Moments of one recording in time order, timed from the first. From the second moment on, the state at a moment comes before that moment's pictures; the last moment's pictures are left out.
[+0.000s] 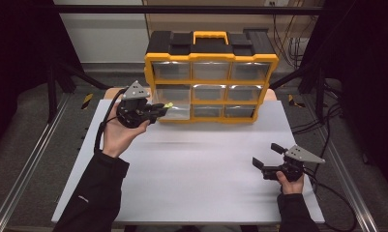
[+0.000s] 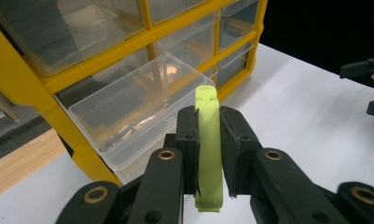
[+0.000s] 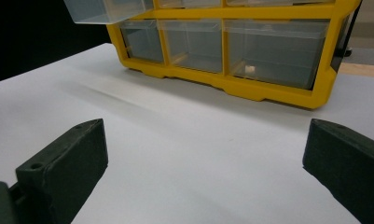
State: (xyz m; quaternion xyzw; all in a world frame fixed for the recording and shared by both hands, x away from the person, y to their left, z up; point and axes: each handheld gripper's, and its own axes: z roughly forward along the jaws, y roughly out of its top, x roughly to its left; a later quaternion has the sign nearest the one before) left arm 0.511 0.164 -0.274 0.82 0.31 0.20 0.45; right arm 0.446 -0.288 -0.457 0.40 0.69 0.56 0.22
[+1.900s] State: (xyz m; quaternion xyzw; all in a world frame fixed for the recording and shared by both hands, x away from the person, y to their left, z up) left arm 0.574 0.152 -0.256 0.82 0.32 0.21 0.42; right arm 0.446 -0.288 -0.457 0.40 0.69 0.56 0.22
